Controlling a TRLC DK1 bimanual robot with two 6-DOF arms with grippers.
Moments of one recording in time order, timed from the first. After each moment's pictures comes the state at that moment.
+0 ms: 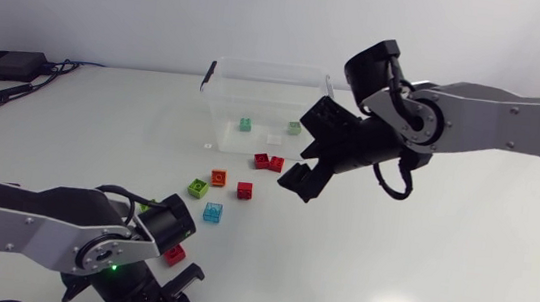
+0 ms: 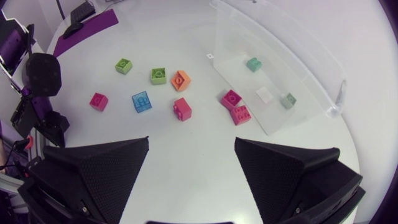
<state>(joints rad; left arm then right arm) -0.72 1.59 0.59 -0.61 0.48 1.49 0.49 1.66 1.13 -0.40 -0.28 -0.45</state>
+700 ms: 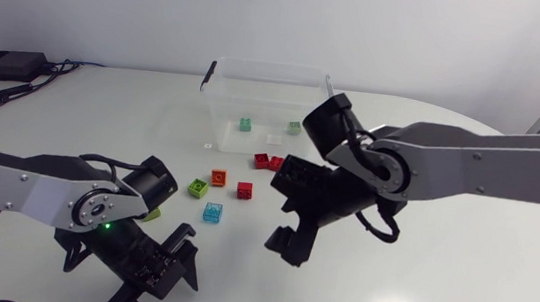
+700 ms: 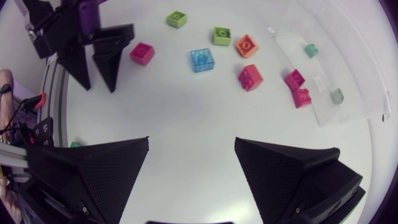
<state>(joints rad) -0.51 1.60 0.66 -0.60 0.50 1.52 0.65 1.66 1.00 -0.49 -0.27 -0.51</state>
